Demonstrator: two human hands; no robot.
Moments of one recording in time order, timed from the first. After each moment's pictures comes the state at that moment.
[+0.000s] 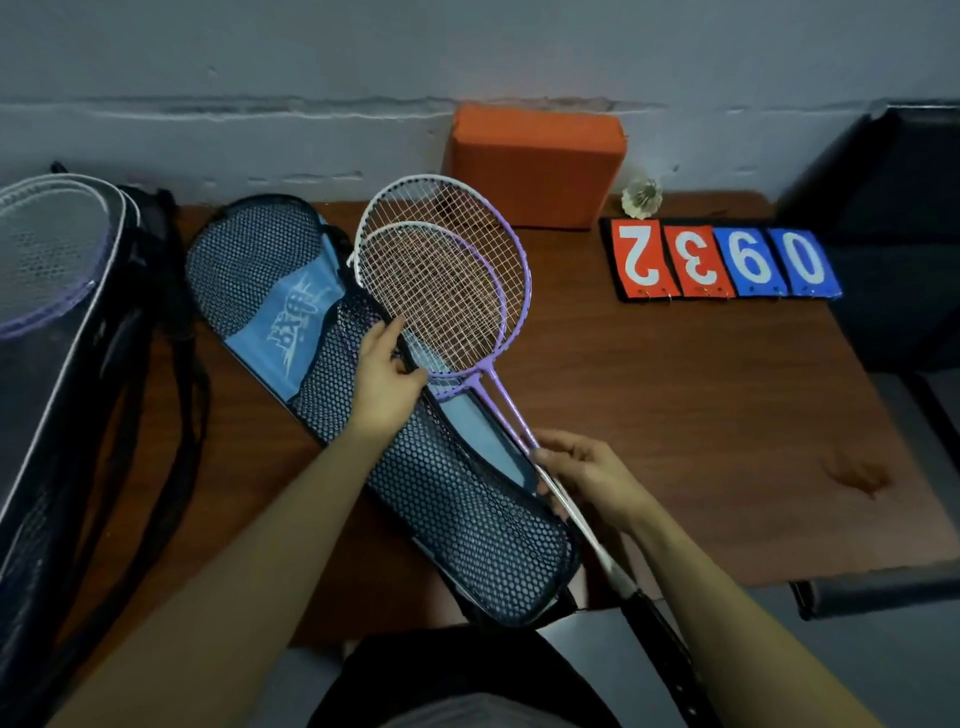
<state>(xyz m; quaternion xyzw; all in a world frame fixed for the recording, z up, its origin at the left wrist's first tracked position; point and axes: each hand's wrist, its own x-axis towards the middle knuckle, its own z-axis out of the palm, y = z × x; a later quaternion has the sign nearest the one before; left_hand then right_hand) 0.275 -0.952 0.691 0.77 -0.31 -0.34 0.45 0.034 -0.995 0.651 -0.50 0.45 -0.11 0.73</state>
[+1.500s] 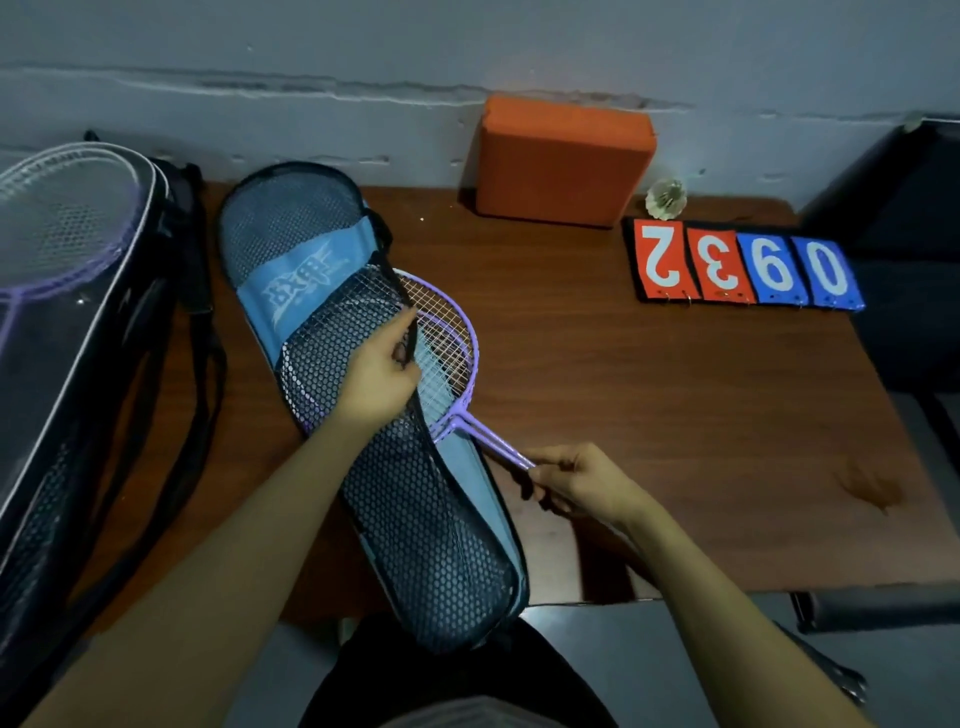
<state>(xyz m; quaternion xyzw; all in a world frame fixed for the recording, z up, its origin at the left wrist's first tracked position) 0.301 -0.930 0.679 0.76 -0.39 -0.31 0.42 0.044 -0.983 0.652 -0.59 0.41 -0.03 0.69</state>
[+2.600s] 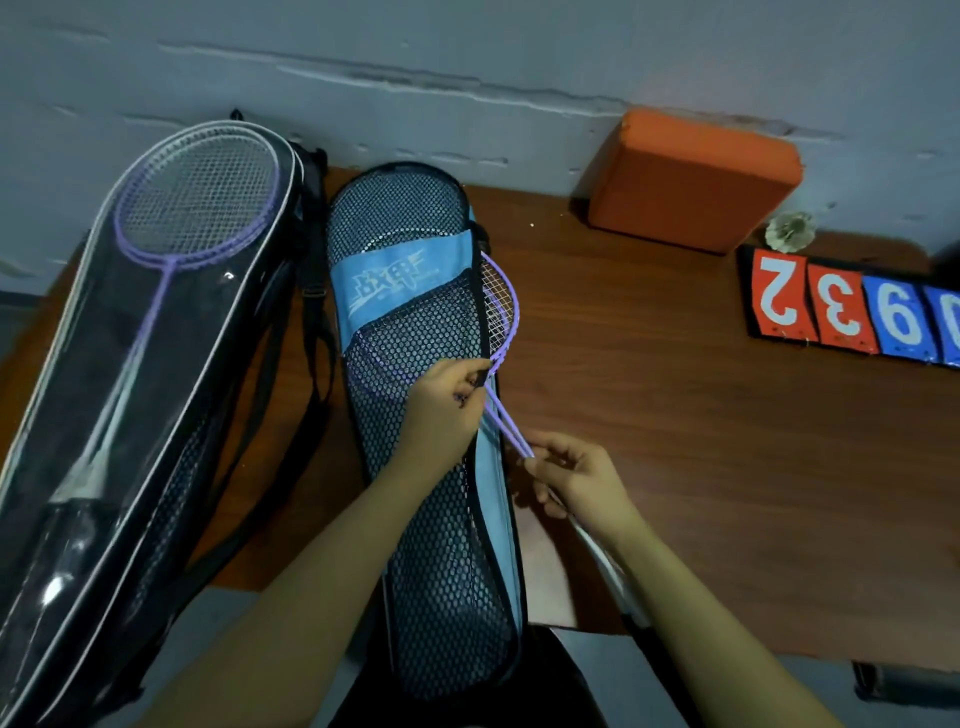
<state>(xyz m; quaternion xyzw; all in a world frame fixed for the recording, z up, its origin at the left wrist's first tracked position) 0.325 -0.868 0.690 0.77 -0.43 -0.16 0.44 0.163 -0.928 0.669 -0.50 0.43 -0.13 0.74</state>
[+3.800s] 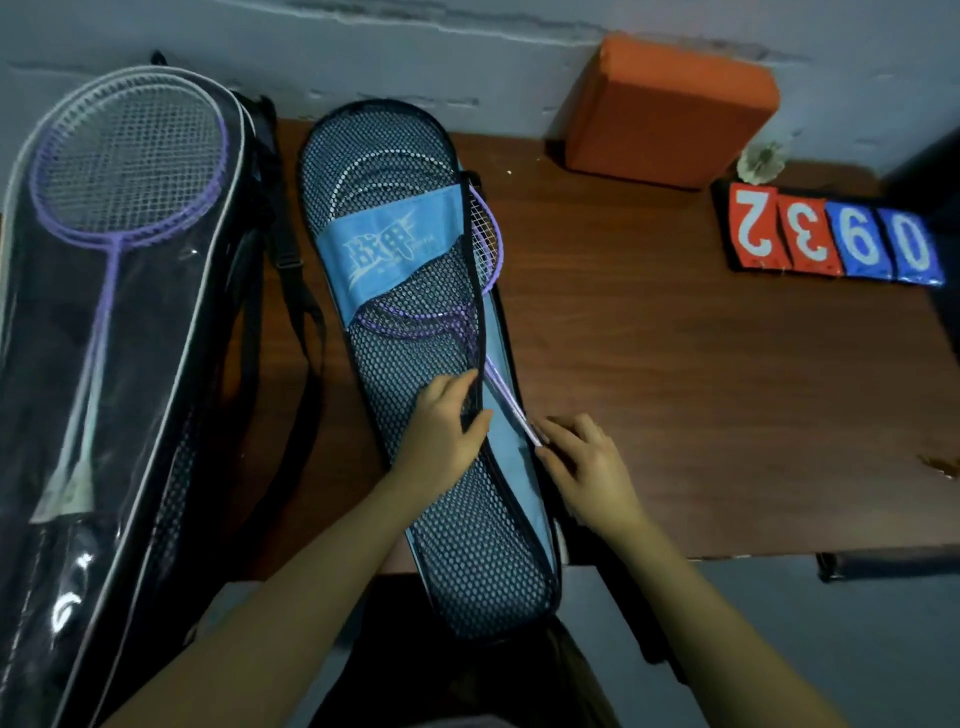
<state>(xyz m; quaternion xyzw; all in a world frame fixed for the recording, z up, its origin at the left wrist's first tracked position) 0.328 -0.821 0.642 0.75 -0.48 -0.27 0.36 0.142 -0.887 0.637 -0.86 0.40 -0.08 0.29</state>
